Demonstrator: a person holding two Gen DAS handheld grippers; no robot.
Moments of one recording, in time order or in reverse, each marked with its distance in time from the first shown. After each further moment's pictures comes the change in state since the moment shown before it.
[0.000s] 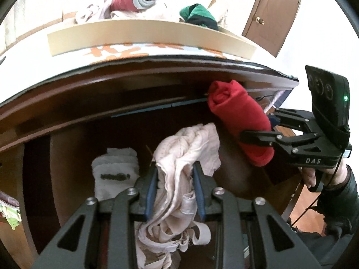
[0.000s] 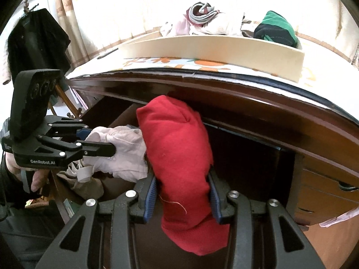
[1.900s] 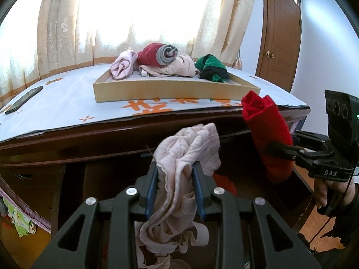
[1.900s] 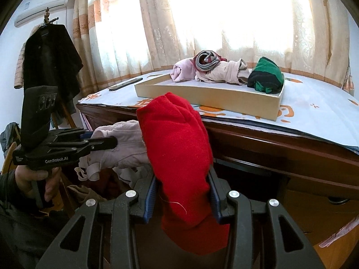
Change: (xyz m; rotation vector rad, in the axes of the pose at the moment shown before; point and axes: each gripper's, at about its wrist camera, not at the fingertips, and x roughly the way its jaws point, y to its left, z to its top) left arm -0.052 -0.005 -0.016 0.009 -0.329 0.178; right arm -0.044 0.017 -0.014 -0.053 -0.272 -0.007
